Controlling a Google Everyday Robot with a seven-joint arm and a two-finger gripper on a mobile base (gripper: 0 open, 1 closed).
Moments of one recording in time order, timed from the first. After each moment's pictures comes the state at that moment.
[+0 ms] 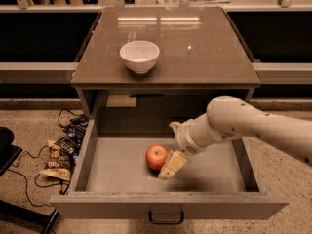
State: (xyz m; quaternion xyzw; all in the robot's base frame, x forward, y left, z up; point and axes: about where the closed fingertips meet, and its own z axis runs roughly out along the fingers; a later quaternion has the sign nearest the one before) arm 0.507 -0.040 0.653 -0.60 0.73 0.18 0.27
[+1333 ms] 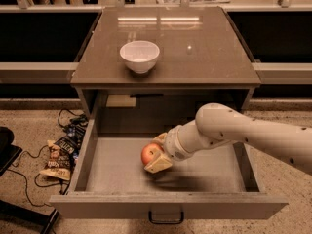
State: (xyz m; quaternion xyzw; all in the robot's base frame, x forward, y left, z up) arm 0.498 0.001 0.637 -0.60 0.72 0.22 0.28
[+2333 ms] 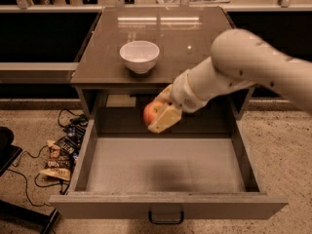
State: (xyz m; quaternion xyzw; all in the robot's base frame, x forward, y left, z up) arm 0.533 -0.012 0.798 -0.61 0.71 0.19 0.29
